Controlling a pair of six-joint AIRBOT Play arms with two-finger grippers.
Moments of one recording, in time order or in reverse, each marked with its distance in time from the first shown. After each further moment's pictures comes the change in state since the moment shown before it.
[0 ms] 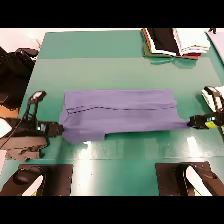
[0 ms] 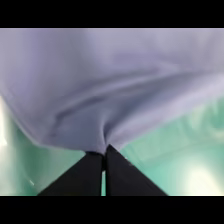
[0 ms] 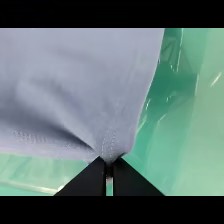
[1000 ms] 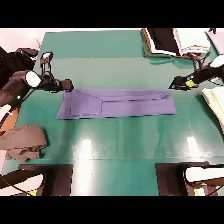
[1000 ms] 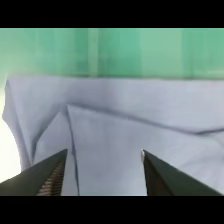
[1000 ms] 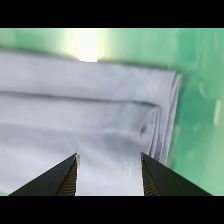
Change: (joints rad) left arm 0.077 -0.667 0.417 0.074 0.467 0.065; right arm 0.131 -0.718 0.621 0.169 -0.178 0.059
